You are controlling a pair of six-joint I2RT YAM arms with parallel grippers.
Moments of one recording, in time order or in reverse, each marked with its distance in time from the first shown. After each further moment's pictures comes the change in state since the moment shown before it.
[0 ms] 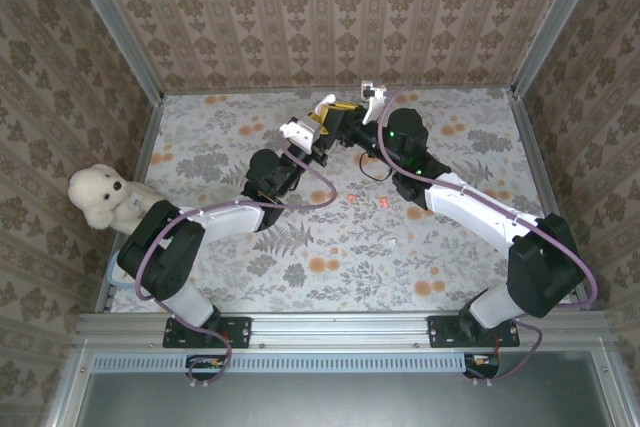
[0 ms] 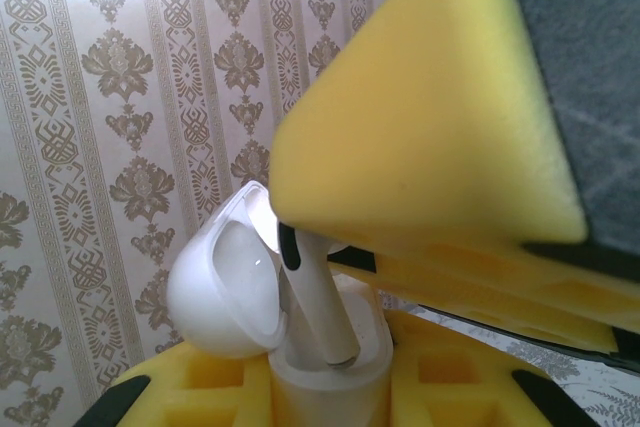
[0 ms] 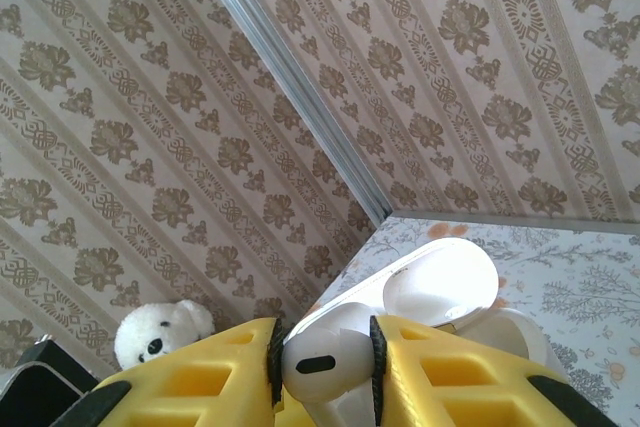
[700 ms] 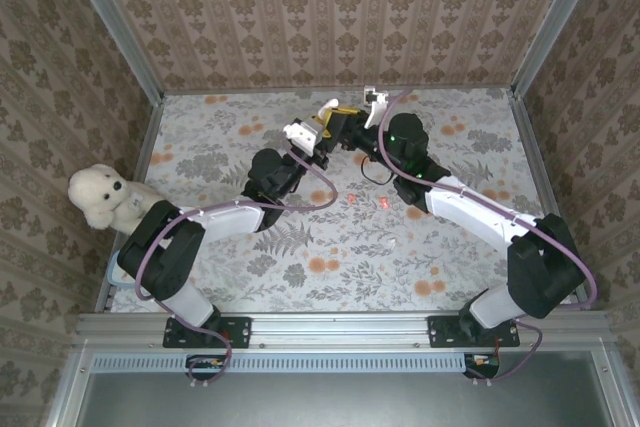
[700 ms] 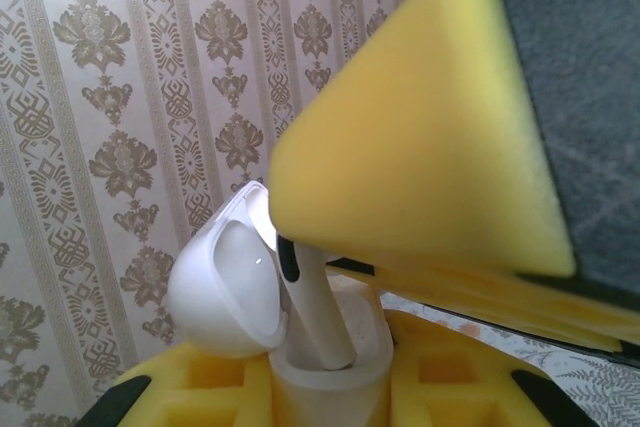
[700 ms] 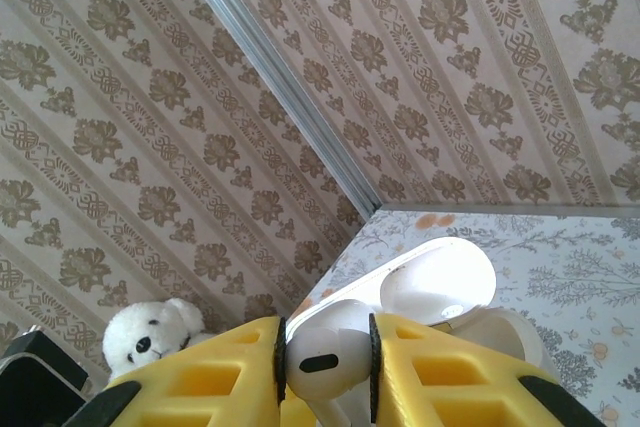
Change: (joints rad) left arm 0.000 0.000 -0.004 -0.049 0.023 0.000; right arm -0.006 -0.009 -0.052 0.027 0.014 0.014
